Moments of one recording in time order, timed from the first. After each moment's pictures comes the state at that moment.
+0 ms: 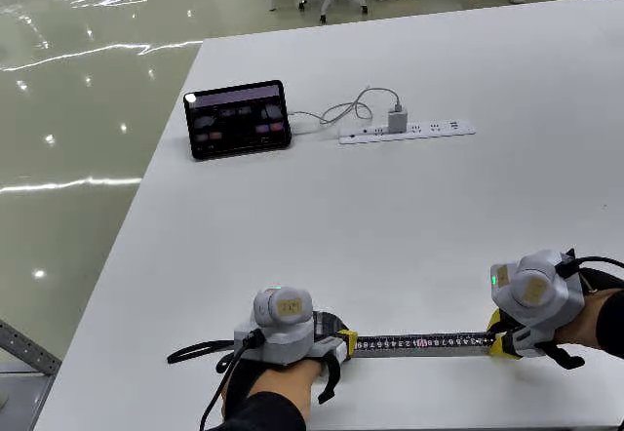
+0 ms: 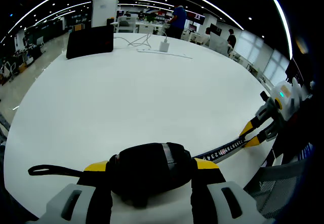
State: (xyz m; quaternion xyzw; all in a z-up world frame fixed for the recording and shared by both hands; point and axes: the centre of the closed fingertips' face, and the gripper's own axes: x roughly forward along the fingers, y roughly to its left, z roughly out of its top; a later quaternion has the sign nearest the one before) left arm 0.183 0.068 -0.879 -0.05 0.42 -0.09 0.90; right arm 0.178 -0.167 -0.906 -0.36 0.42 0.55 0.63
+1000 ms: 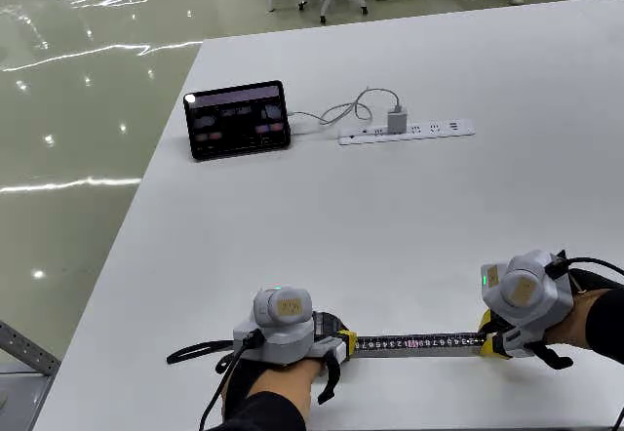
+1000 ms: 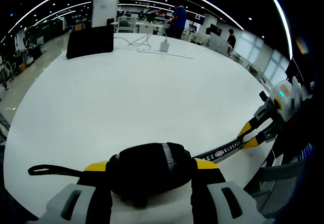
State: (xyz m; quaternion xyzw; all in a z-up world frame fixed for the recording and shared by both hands) left arm 0.183 0.068 -0.879 -0.05 0.42 -0.09 0.90; right arm 0.177 -0.156 -0.905 -0.36 0.41 0.55 0.63
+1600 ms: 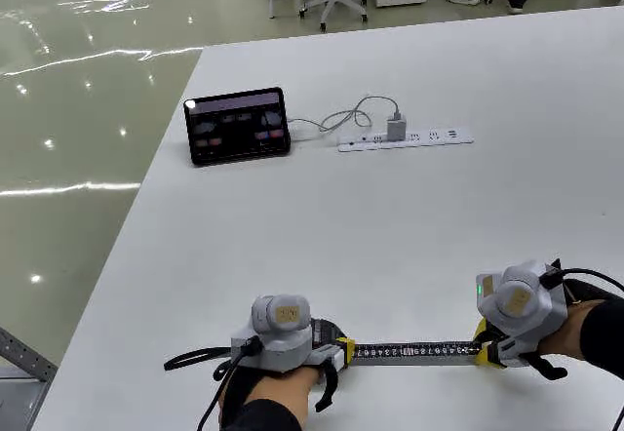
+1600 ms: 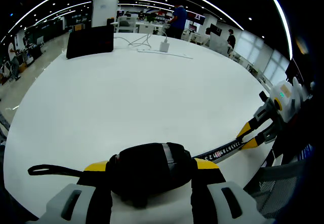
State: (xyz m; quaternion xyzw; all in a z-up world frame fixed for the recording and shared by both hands) left arm 0.182 0.068 -0.879 -0.05 0.42 -0.09 0.90; right arm 0.177 -0.152 -0.906 -0.36 0.41 0.55 0.63
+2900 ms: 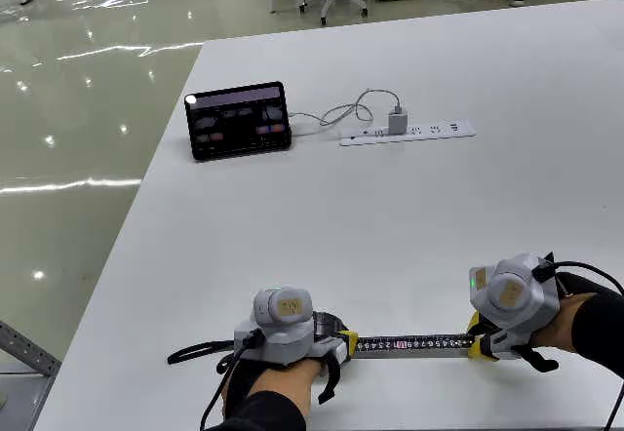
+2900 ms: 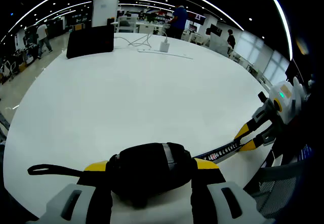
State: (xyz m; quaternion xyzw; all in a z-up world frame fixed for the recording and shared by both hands) left arm 0.182 0.068 -0.879 -0.05 0.42 -0.09 0.90; right arm 0.176 -0.139 -0.907 -0.36 0.41 0.55 0.64
